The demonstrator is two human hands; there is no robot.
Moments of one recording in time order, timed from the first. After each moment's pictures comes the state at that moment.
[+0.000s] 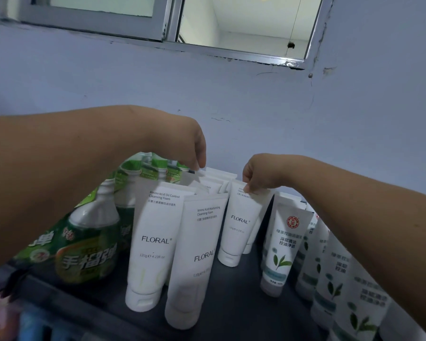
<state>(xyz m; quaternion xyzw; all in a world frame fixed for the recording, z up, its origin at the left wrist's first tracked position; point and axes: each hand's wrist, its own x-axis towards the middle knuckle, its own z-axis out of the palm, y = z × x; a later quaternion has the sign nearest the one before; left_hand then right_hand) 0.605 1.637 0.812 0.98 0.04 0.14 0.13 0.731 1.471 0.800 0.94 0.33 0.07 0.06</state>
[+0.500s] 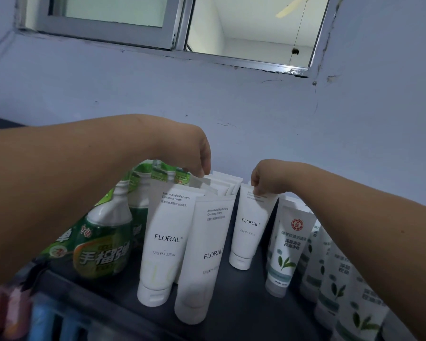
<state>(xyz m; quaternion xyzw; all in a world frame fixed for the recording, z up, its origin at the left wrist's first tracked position) 0.593 1.640 0.806 0.98 0.04 0.13 0.13 0.713 1.471 0.798 0.94 0.29 0.10 0.14</state>
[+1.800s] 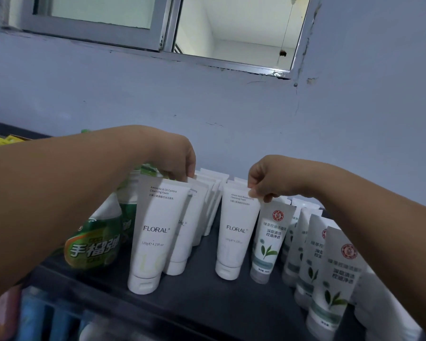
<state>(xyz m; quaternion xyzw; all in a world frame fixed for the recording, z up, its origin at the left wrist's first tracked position) 0.609 1.642 0.794 0.98 0.04 0.08 0.17 0.675 1.420 0.802 0.93 0.34 0.03 -0.10</state>
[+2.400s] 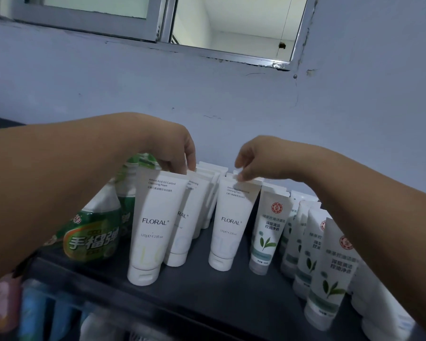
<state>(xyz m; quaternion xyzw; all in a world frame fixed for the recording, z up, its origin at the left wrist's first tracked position) 0.607 1.643 0.795 0.97 0.04 0.09 0.22 0.650 1.437 0.811 0.93 0.34 0.11 -0.06</state>
